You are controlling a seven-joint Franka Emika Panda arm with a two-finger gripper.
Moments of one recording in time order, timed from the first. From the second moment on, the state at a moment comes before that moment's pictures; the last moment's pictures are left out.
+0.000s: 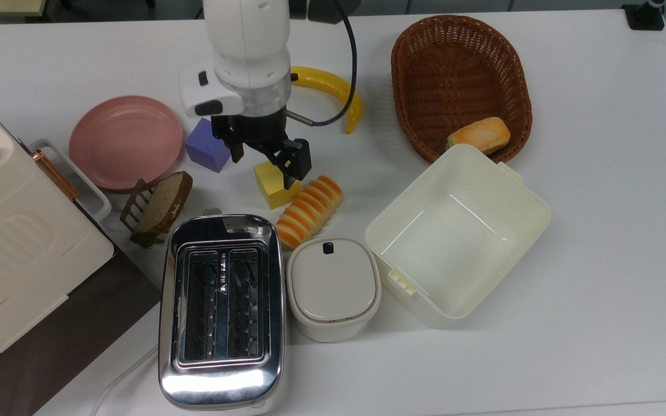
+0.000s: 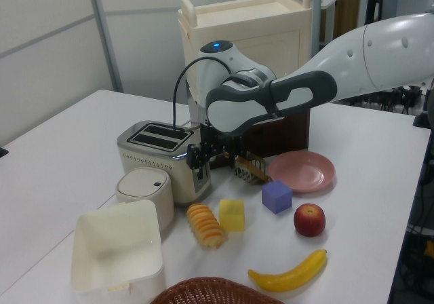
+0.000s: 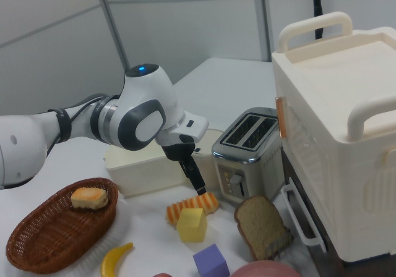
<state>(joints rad) 0.07 0.31 -0.07 -1.66 -0.03 2.10 0.54</state>
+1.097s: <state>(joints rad) 0.10 0.44 -0.07 -1.59 -0.07 2.16 0.55</state>
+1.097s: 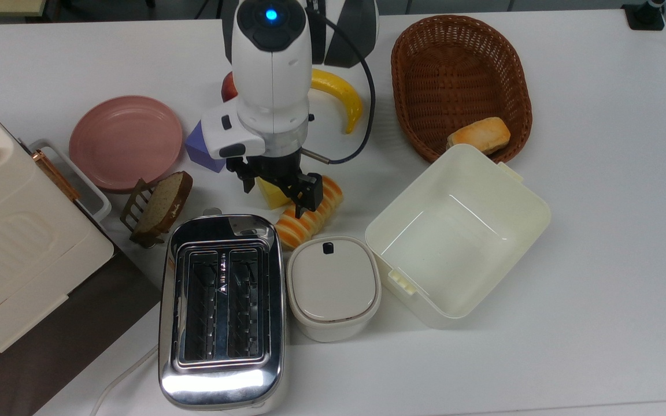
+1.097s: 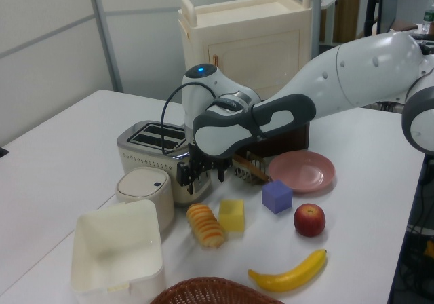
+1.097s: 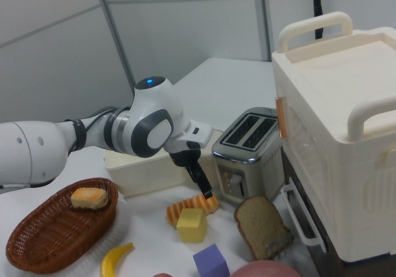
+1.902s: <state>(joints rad) 0.11 0.50 -0.07 -1.59 -0.11 2.22 0.55</state>
